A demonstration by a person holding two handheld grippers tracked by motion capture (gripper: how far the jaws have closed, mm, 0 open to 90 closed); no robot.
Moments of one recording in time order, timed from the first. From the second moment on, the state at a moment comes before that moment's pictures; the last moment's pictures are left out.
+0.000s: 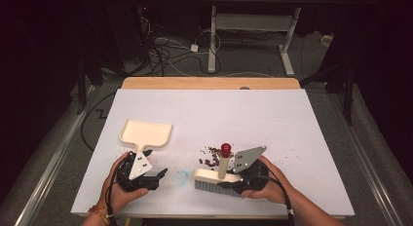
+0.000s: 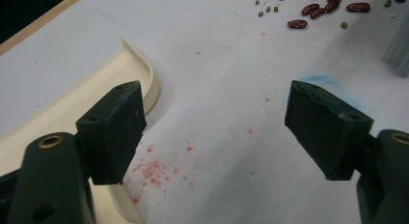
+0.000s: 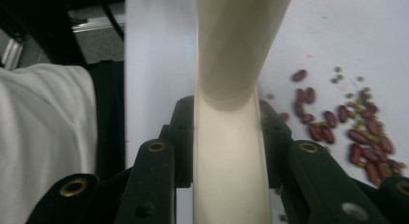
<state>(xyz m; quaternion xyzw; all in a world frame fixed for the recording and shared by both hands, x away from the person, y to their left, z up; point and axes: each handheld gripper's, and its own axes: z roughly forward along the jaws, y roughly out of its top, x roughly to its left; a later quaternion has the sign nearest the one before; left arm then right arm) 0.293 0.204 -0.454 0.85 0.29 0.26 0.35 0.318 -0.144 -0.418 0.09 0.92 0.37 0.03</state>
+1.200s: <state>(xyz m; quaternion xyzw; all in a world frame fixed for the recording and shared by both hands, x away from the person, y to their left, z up) 0.294 0.201 -0.454 0.86 0.28 0.26 0.35 0.352 -0.234 -0.386 0.31 0.84 0.41 0.20</state>
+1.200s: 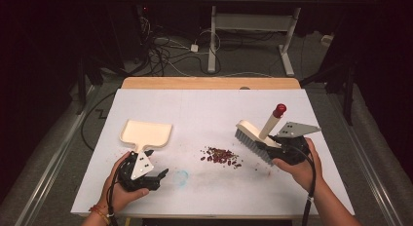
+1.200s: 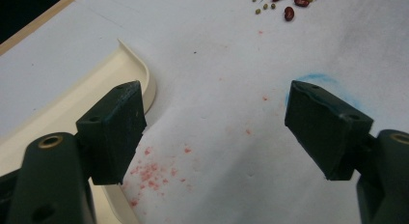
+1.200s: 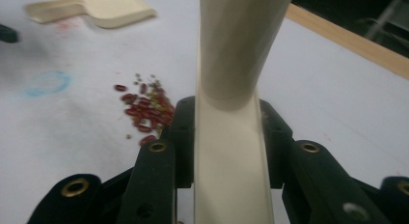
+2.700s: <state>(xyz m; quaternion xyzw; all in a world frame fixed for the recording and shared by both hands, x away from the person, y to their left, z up) 0.296 0.198 -0.457 0.86 0.28 0.25 0.33 0.404 -0.187 -0.417 0.32 0.82 0.30 0.36</state>
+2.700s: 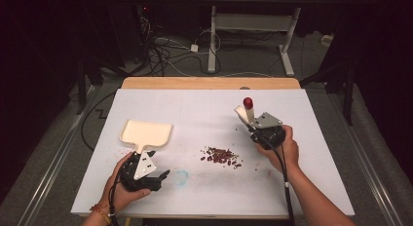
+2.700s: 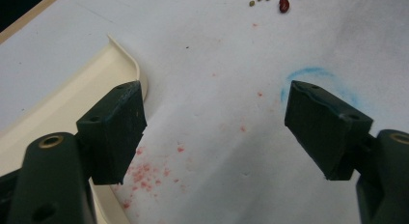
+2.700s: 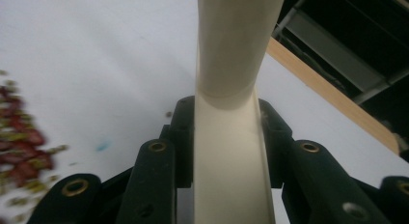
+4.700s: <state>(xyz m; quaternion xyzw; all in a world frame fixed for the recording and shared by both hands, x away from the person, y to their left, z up) 0.295 0.199 -0.453 0.87 0.25 0.25 0.36 0.333 -0.120 -0.431 0.39 0.80 0.33 0.32</state>
